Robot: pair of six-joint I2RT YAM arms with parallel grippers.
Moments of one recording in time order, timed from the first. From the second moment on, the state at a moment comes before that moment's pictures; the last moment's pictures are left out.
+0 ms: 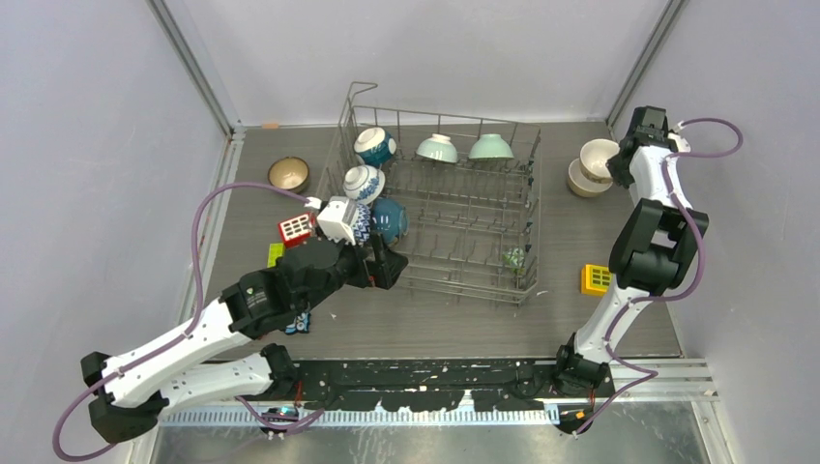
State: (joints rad) left arm -1.04 0.81 0.92 -0.48 -0.35 -0.65; right arm -0.33 1.92 1.65 -0.67 0.29 0.79
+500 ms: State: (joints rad) left arm -1.04 0.85 0.92 -0.47 -0.35 -0.66; right arm -0.34 1.98 1.65 -0.63 0.26 0.80
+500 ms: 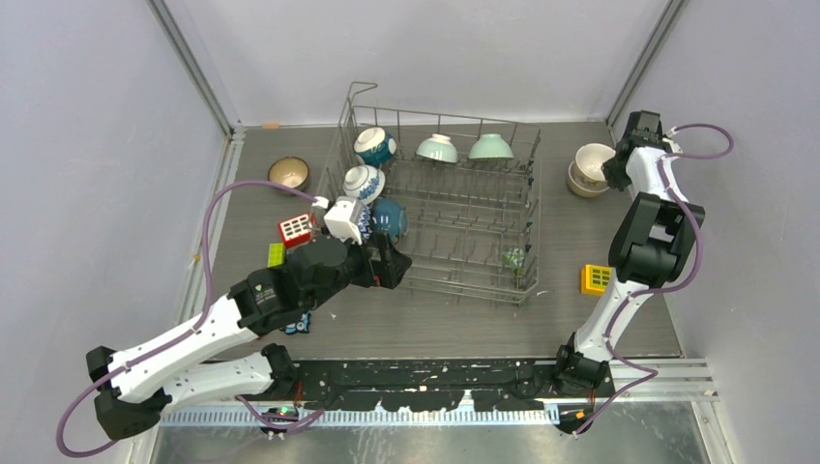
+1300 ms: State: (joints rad) left arm -1.04 0.86 0.92 -0.47 -0.35 -0.68; right arm -0.34 2.02 1.66 -0.63 0.24 0.81
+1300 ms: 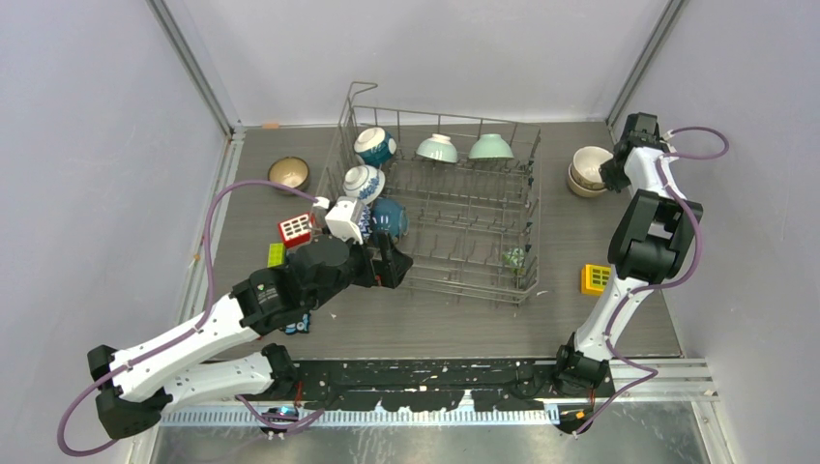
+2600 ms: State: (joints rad) left arm -1.04 0.81 0.88 -0.46 -0.35 -0.69; right arm -0.34 1.97 1.67 -0.64 0.24 0.80
